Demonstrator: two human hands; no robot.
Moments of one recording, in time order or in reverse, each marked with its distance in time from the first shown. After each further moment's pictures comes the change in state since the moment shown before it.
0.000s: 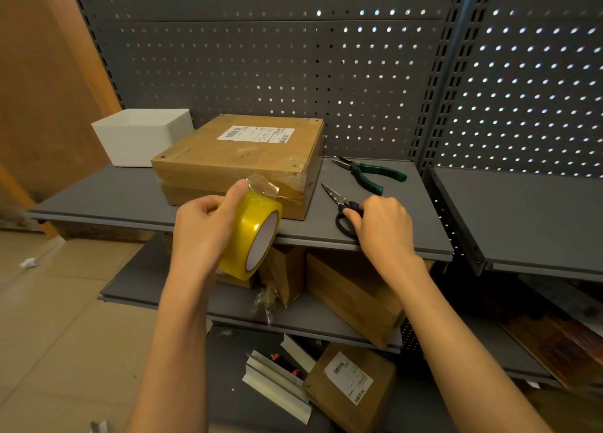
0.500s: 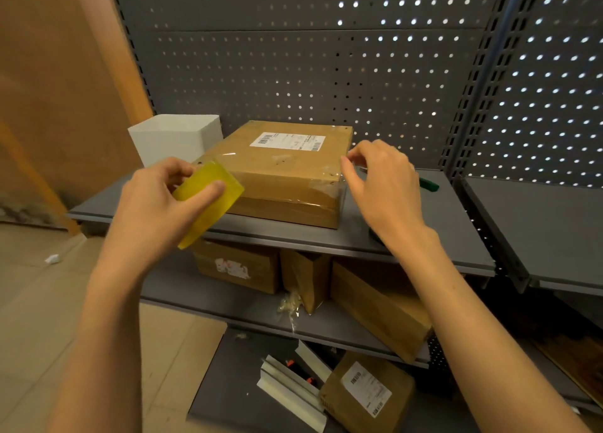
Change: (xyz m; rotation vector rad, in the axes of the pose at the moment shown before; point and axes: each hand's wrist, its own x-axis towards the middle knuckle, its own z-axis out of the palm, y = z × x) left_hand 0.037 0.016 -0.091 0.381 -0.033 0.373; right_hand 0.017 -0.066 -0.042 0.255 0.320 -0.282
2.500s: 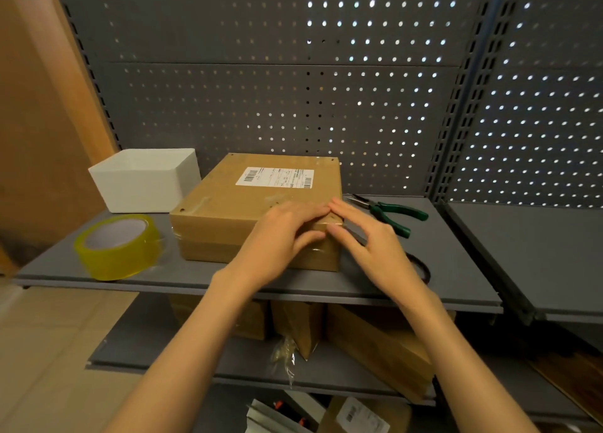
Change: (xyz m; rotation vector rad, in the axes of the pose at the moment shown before) left_hand 0.066 0.010 0.119 0.081 -0.471 0.616; right_hand -0.008 0.032 0.047 0.458 -0.271 0.075
